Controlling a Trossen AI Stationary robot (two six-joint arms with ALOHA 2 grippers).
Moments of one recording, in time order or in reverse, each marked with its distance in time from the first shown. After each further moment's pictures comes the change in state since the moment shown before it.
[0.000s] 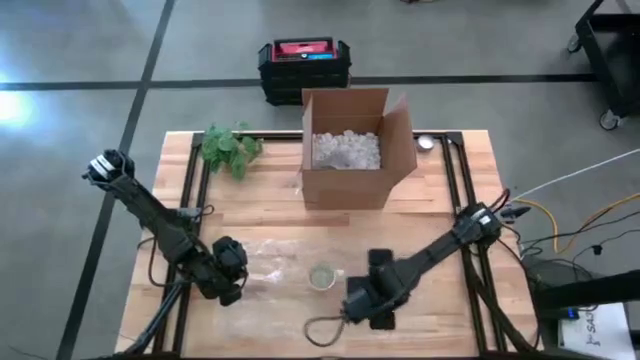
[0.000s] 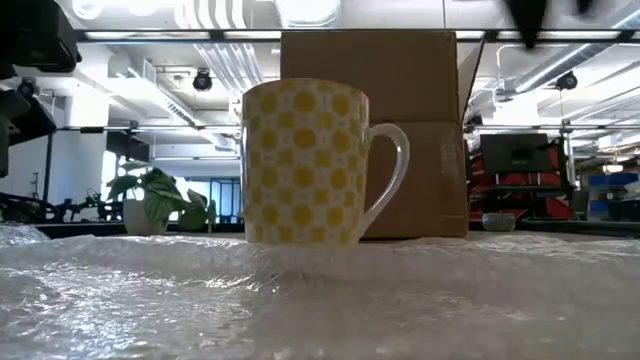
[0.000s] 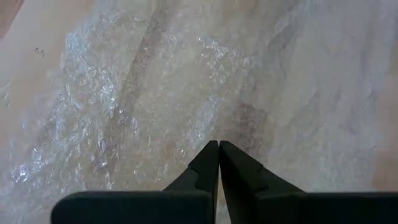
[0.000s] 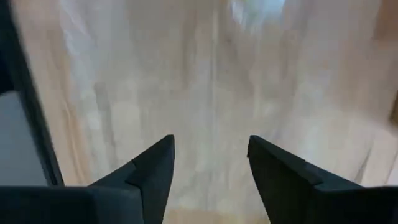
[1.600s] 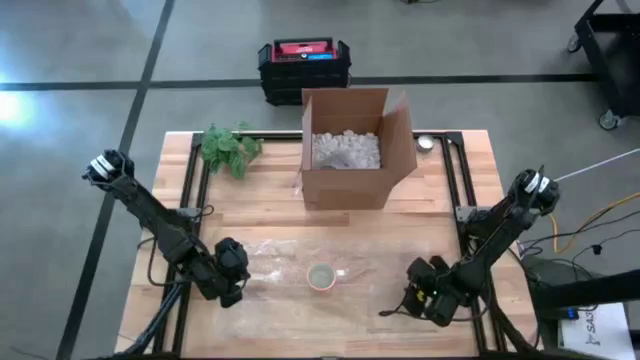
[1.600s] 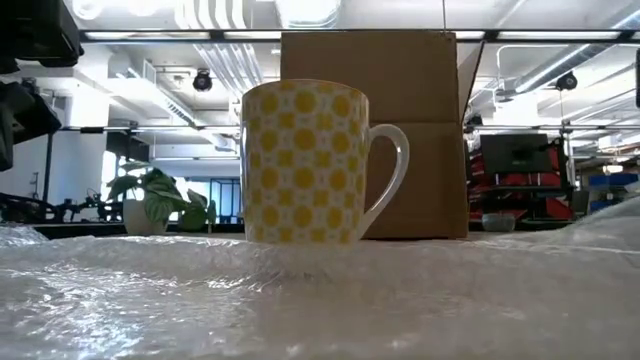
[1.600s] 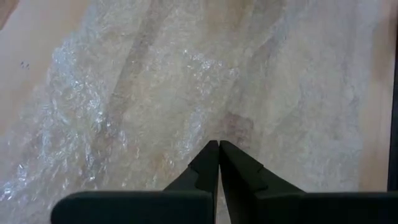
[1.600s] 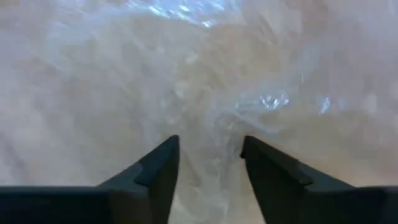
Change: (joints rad) left arm -0.001 0.001 0.000 0.048 -0.006 0.026; right arm 0.321 -0.496 -1.137 0.942 0.394 0.952
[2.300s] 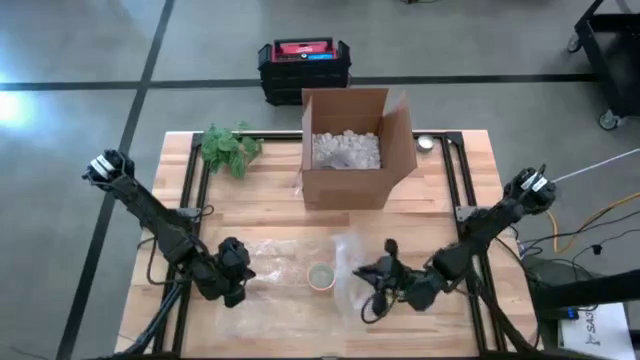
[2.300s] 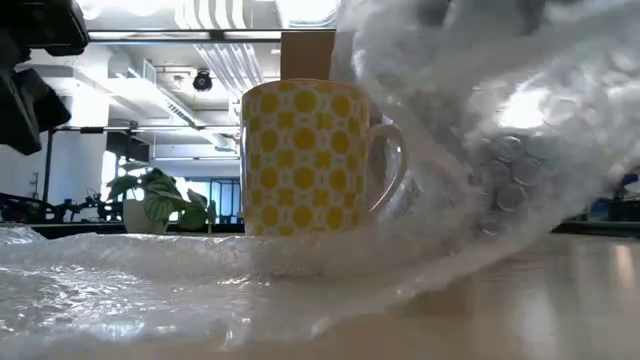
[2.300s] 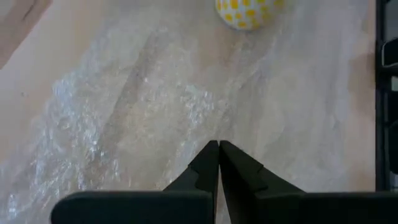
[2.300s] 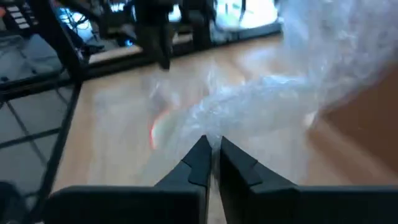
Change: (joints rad) left arm 0.001 0.000 0.000 0.080 -0.089 0.022; right arm -0.255 0.013 0.124 0.814 0.345 -1.166
